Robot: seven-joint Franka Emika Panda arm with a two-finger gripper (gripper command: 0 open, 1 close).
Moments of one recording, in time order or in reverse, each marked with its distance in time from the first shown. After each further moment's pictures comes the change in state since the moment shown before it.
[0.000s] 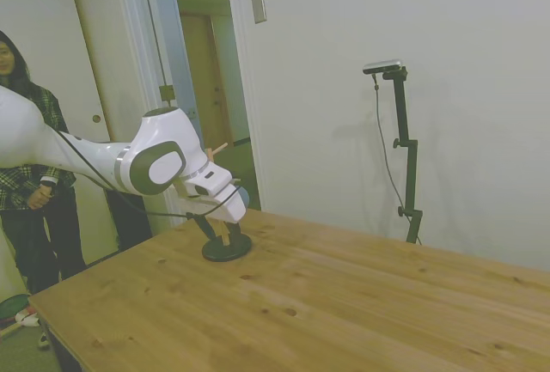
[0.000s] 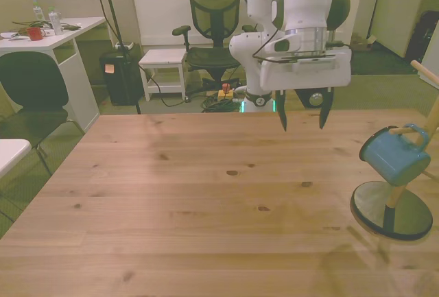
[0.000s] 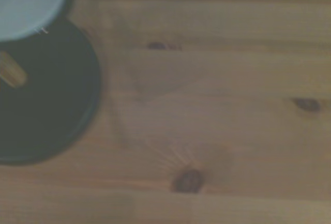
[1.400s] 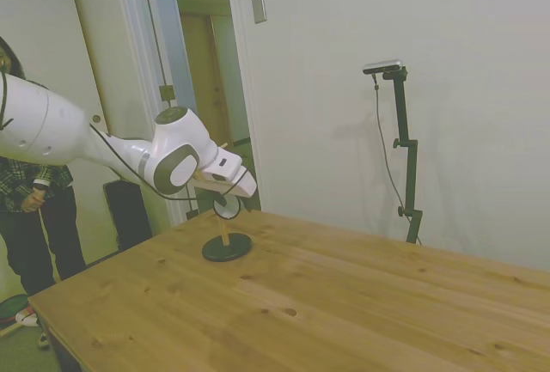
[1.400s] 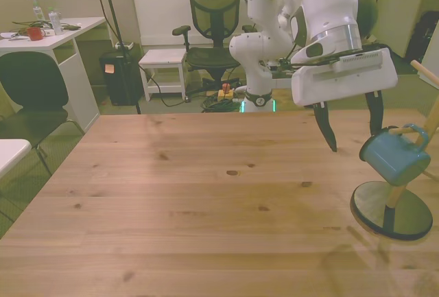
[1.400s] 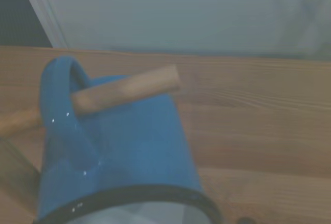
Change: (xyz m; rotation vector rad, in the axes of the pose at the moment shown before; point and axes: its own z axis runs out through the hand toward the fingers) arm 0.029 -0.078 0.024 0.278 0.104 -0.056
